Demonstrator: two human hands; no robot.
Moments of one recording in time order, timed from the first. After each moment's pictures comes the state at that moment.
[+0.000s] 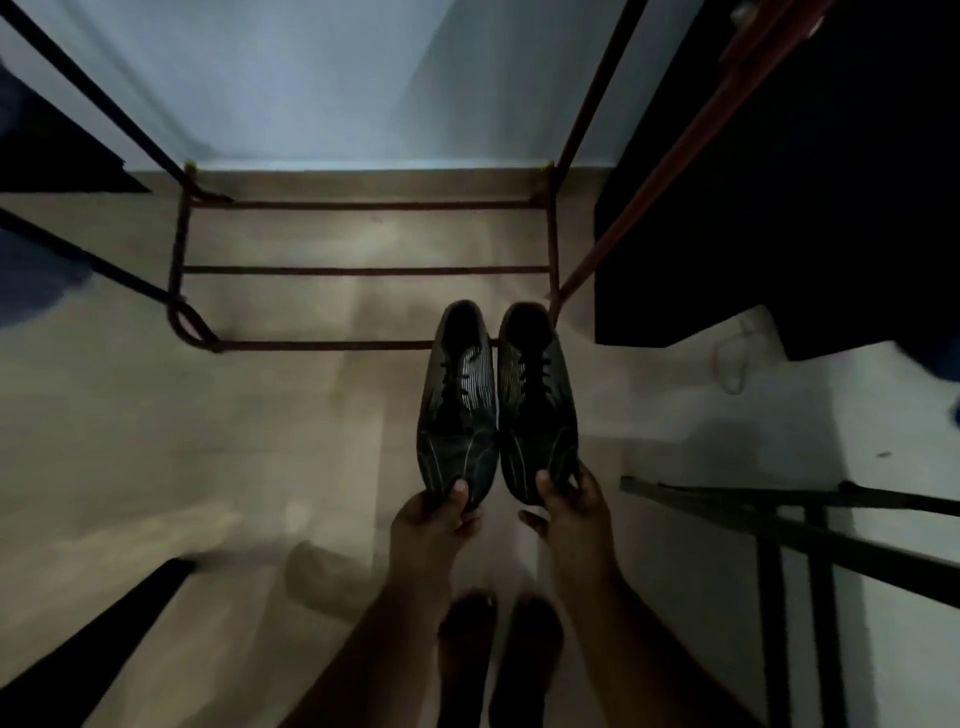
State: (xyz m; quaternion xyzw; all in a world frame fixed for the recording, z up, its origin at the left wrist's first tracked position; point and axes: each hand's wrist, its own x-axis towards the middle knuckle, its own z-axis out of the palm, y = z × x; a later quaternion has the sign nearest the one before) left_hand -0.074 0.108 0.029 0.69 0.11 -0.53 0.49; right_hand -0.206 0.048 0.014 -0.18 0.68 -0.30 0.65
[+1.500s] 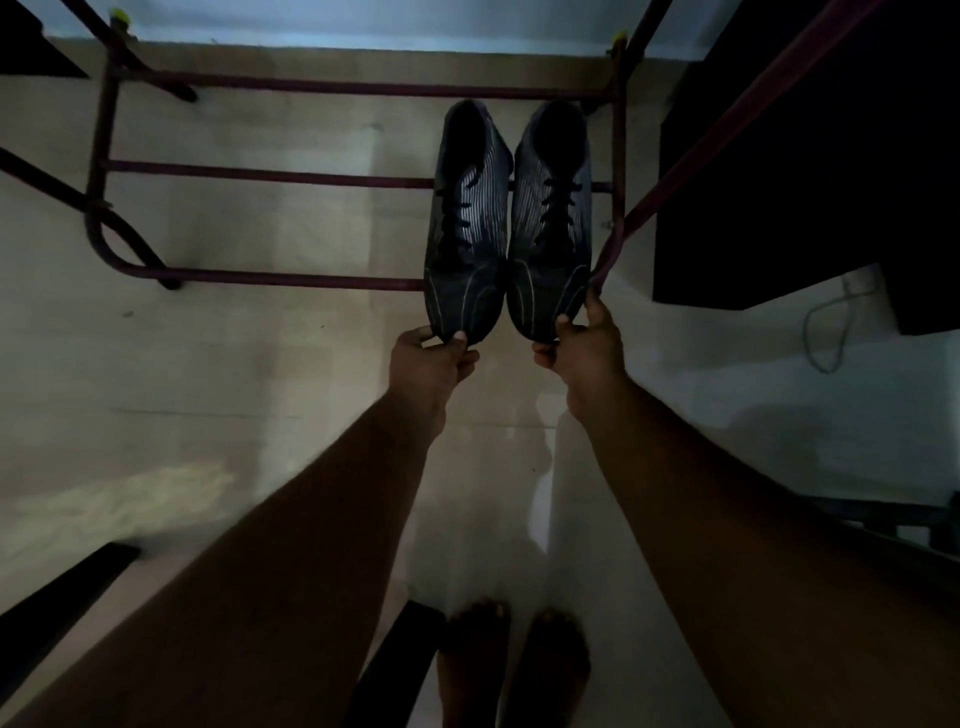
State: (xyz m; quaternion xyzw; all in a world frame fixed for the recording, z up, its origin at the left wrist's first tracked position) left_hand 0.011 -0.023 -0.137 0.72 0.06 -0.50 0.48; right_hand -0.129 -0.104 -0.152 -0.31 0.69 -0.22 0.62
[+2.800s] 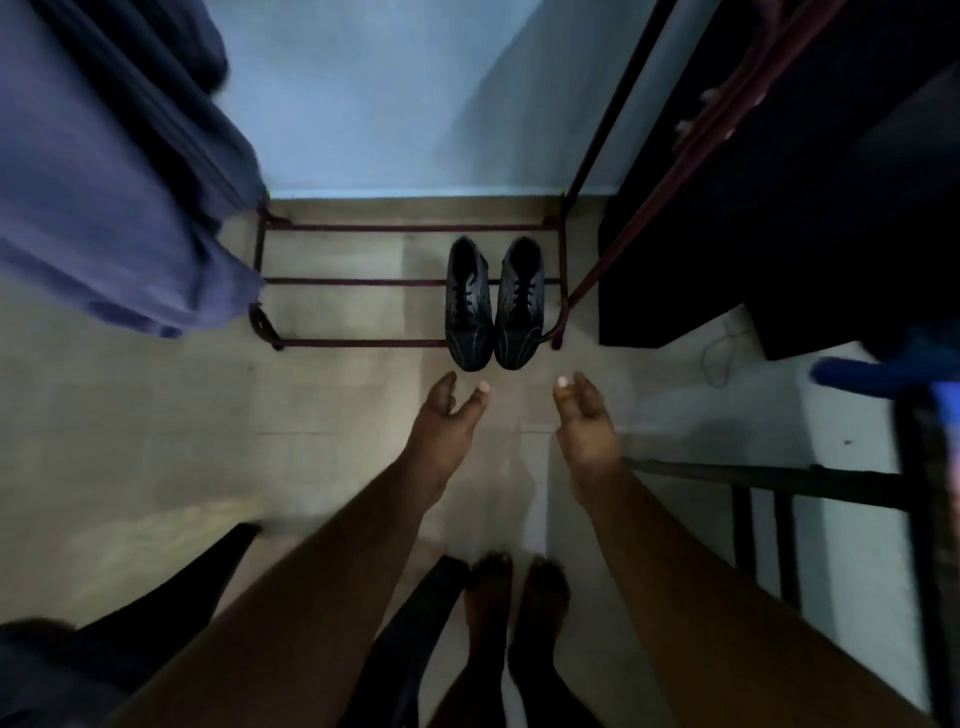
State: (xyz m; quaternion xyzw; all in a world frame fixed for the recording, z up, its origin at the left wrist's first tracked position) left_hand -0.014 0.065 0.172 0.76 -0.18 -0.54 0.33; right_hand -0.168 0.011 0.158 -0.32 0.68 -0.25 0.61
